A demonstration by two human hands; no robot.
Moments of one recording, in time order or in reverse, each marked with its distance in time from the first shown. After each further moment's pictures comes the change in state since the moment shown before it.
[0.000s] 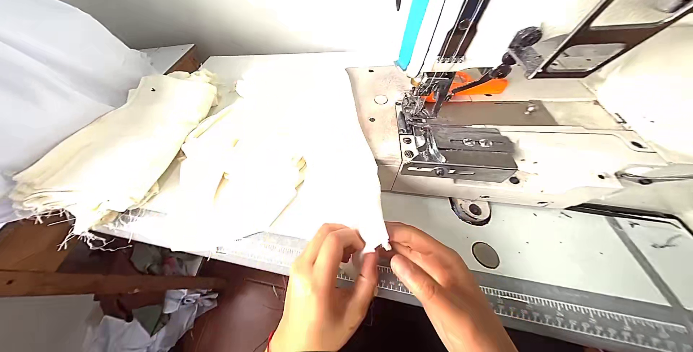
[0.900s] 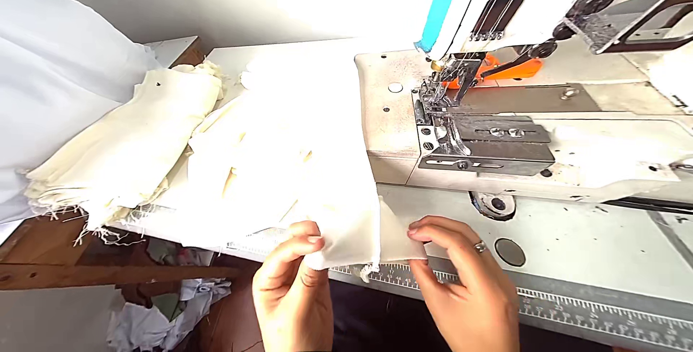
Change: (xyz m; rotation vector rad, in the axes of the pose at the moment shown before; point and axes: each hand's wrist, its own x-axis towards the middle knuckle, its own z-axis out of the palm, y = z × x) left_hand 0.002 0.014 -0.014 -0.817 0.437 -0.304; right_hand -0.006 0.026 -0.001 -0.818 0.363 -0.390
